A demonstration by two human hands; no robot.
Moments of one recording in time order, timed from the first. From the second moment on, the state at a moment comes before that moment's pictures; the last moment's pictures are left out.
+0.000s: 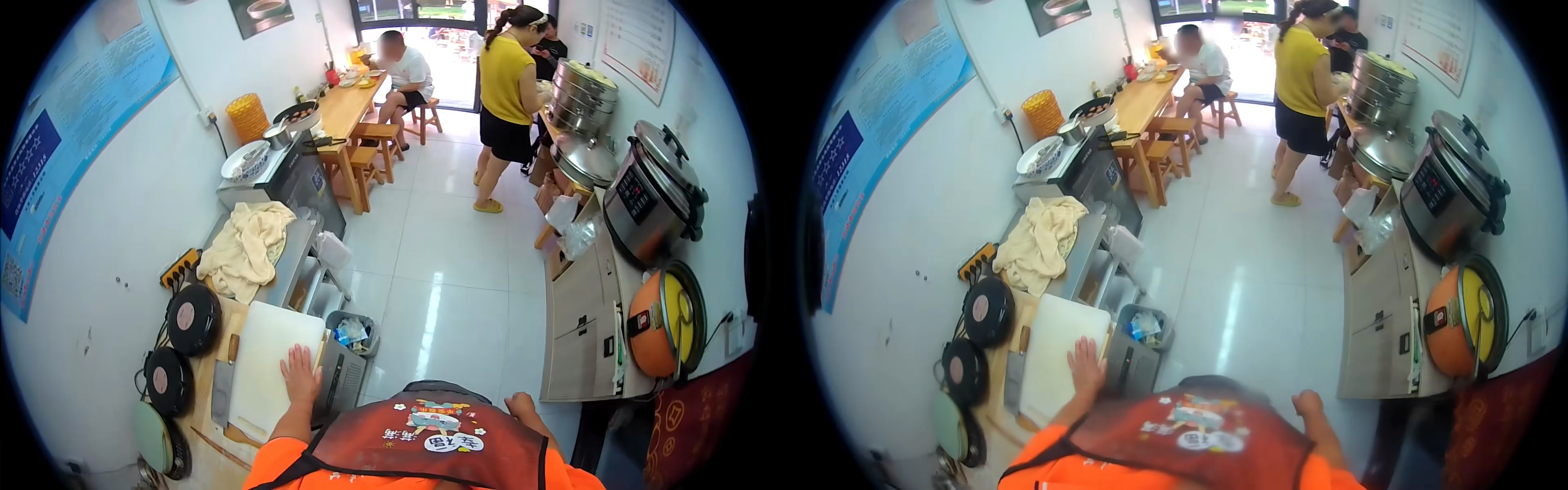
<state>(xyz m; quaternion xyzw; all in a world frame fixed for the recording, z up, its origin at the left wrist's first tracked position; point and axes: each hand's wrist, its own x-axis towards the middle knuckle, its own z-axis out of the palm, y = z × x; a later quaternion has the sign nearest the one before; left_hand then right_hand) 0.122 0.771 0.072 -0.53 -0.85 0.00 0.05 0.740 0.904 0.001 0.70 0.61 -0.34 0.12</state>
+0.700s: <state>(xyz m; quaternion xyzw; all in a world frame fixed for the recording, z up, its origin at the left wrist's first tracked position) 0.132 0.776 0.101 -0.48 -0.88 -0.02 -0.01 0.687 1.038 -0.030 0.45 0.77 -0.37 0.25</state>
